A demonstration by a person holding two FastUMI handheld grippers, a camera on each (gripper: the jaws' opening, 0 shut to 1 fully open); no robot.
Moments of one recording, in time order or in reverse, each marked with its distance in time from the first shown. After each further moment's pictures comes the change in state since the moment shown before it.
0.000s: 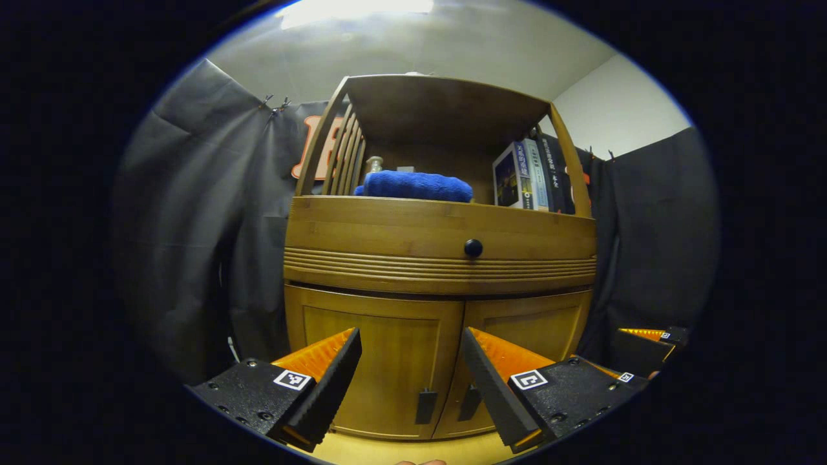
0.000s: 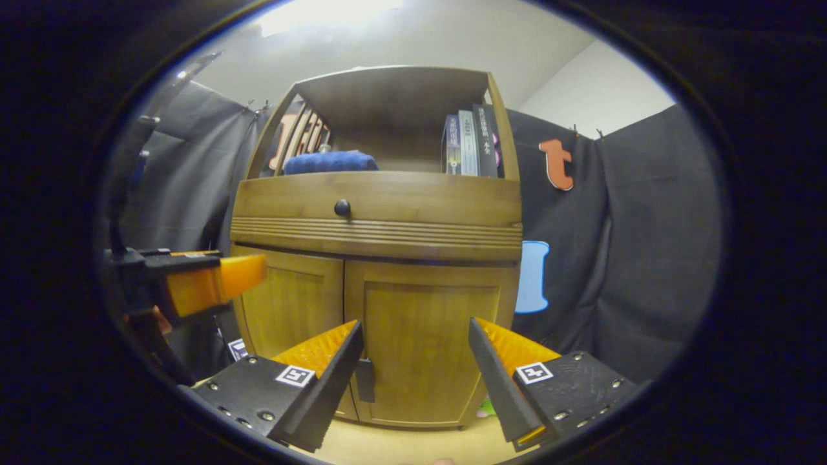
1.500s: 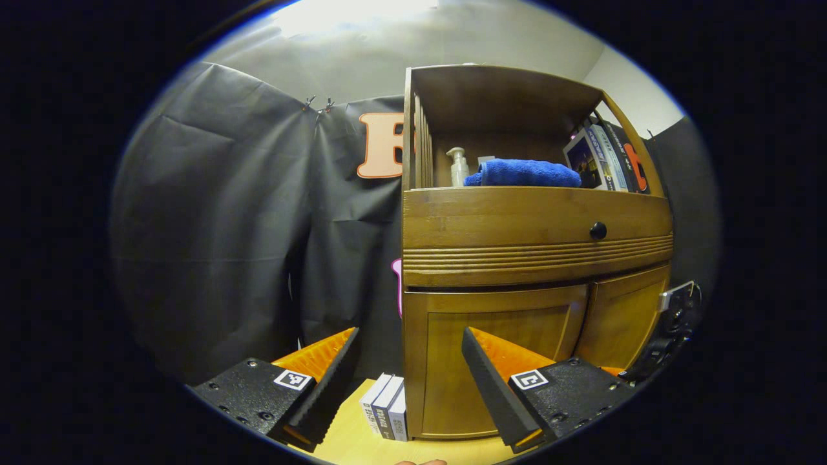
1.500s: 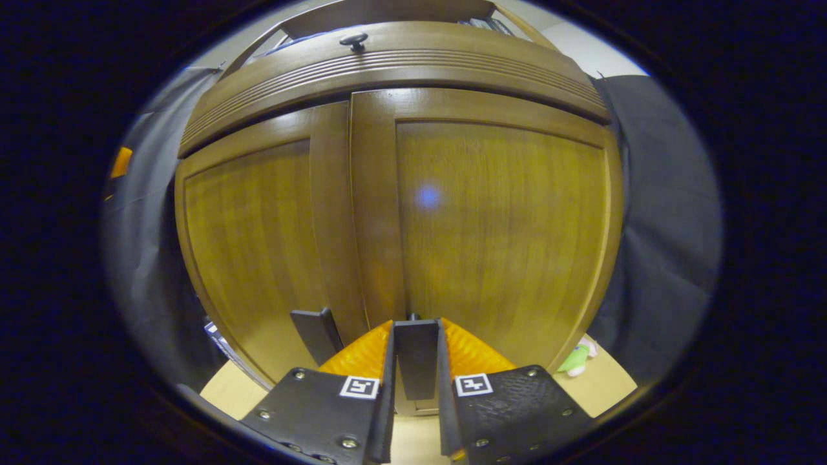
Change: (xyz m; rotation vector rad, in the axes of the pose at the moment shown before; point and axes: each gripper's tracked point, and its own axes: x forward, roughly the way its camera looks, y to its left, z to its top) left arm 0.006 0.140 -0.002 0.080 0.031 0.188; right arm 0.093 0.075 -0.146 0.091 0.255 -0.047
